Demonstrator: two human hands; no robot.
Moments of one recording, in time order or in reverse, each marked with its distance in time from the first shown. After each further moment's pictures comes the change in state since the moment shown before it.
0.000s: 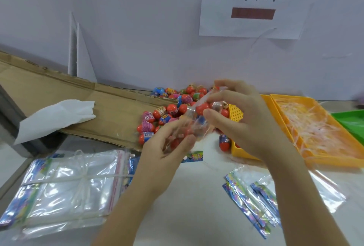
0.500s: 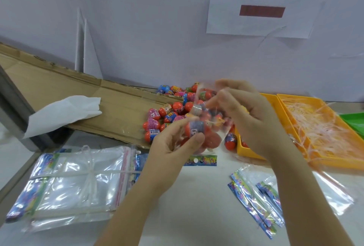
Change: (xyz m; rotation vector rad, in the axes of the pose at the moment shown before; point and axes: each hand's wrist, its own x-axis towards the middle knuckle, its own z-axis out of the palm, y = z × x) left_hand 0.002 0.004 0.001 -0.184 -0.054 -0.025; right_hand 0.004 0.004 0.009 0.202 -0.012 -0.024
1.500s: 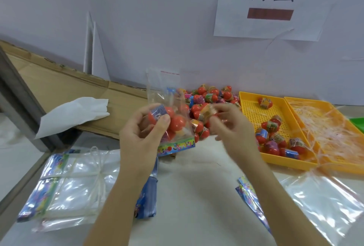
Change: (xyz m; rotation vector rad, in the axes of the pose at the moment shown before) left_hand 0.005 0.015 -0.037 0.048 0.474 0.061; right_hand -0.003 0.048 0.060 0.246 0.205 0.216
